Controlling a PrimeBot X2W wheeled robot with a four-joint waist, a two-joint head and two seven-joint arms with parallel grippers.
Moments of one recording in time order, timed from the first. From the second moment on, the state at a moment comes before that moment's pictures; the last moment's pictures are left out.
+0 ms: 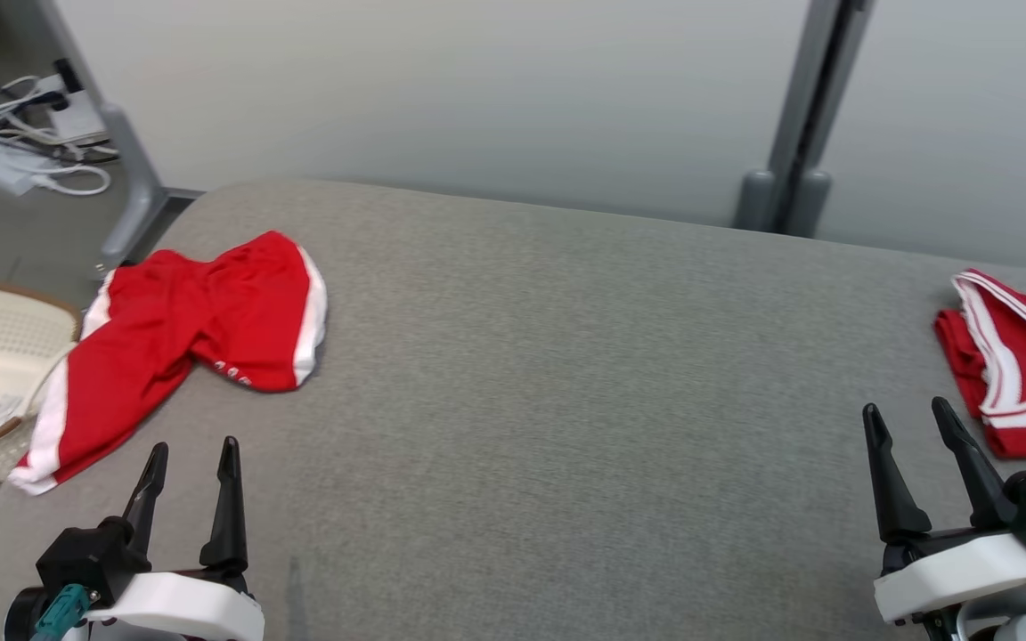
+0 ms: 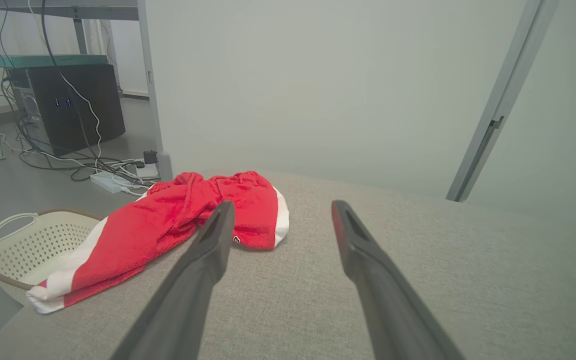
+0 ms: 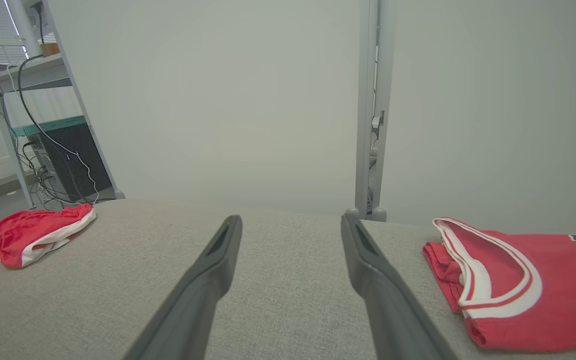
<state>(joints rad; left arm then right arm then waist) -0.03 0.16 -0.05 0.27 -0.34 -0.01 -0.26 -0.07 -0.17 0.06 0.24 0.28 0.13 -0.26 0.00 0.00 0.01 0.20</state>
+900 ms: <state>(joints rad) -0.04 0.17 -0.06 0.28 -0.36 0.00 -0.25 -0.10 -0.16 0.12 0.26 0.30 0.13 -0.26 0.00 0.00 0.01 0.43</state>
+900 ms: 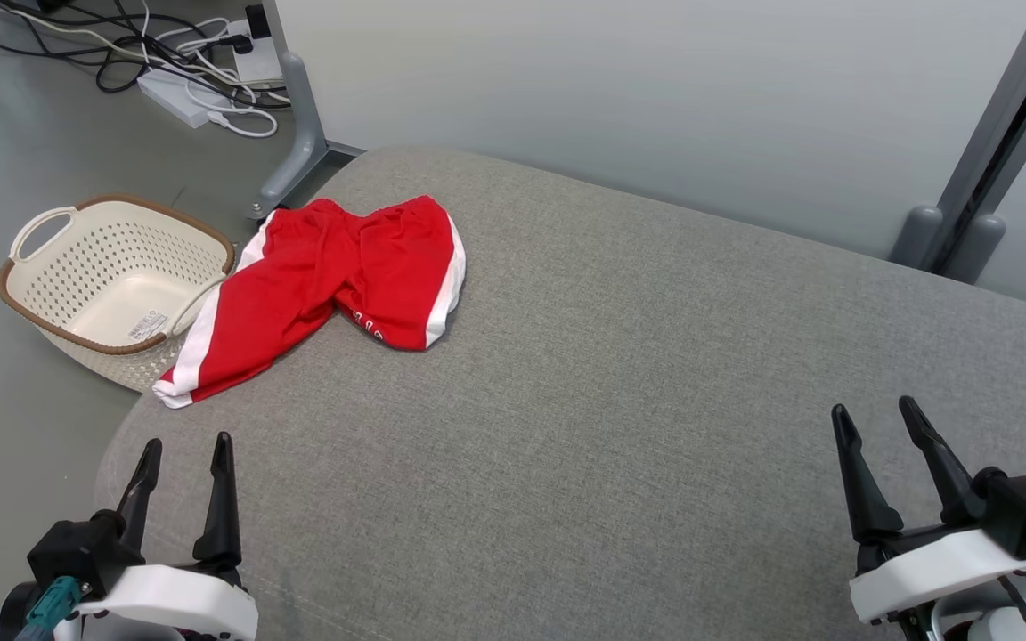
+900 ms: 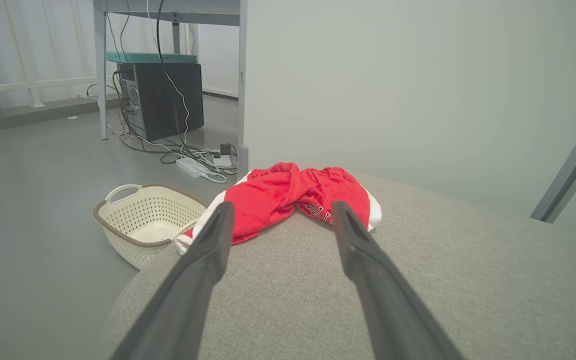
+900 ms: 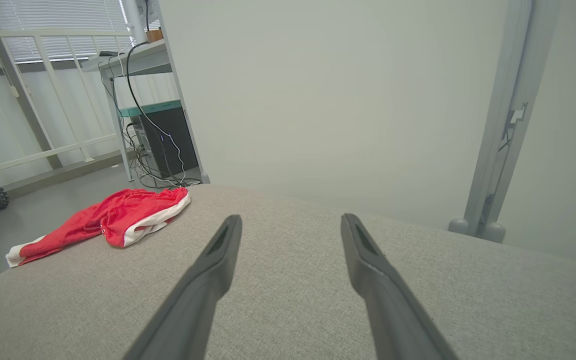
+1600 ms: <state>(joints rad) -0.52 0.38 0.02 0.39 -0.50 -0.08 0.03 -0.20 -0.20 0.16 0.26 0.29 0.13 -0.26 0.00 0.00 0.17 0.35</state>
